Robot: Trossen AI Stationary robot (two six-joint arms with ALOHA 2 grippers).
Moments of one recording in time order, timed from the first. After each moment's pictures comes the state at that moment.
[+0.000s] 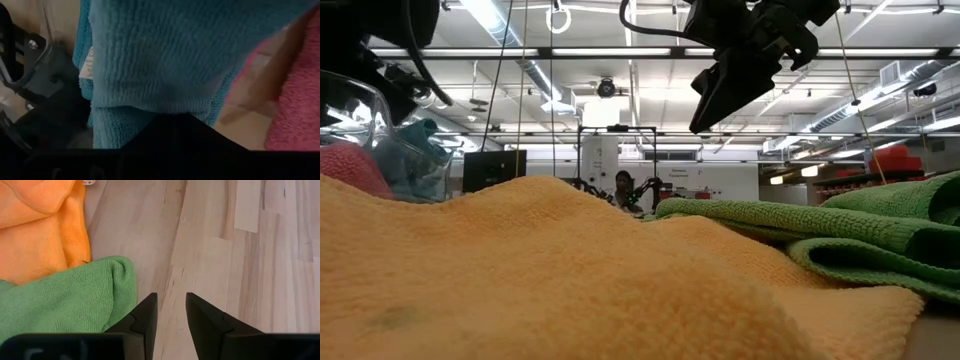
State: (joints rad) left arm -0.45 1.40 0.82 -1.29 0.10 -1.01; right arm 0.07 1.54 1.07 -0.42 -0.03 -0.15
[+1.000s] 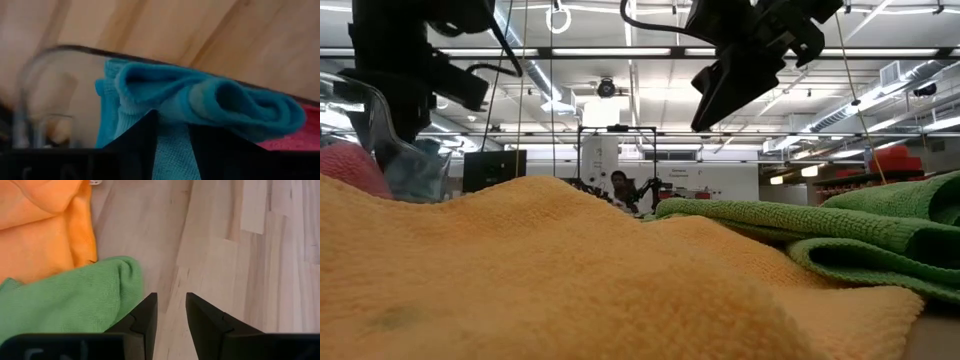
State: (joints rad) left arm -0.33 1.40 0.87 -1.06 -0.20 -0.90; right arm 0.09 1.54 1.07 -0.42 -0.03 -0.15
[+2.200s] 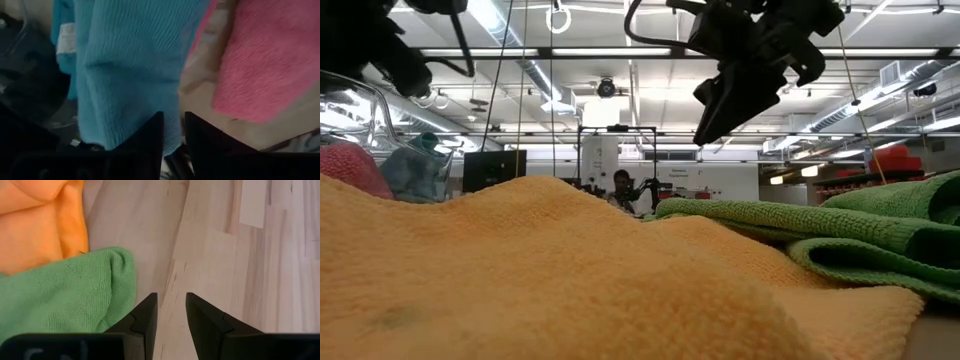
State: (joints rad) left arm -0.38 1.39 0.97 -1.38 0.25 -0.96; right arm 0.07 1.54 1.02 -0.37 -0.03 -0.18
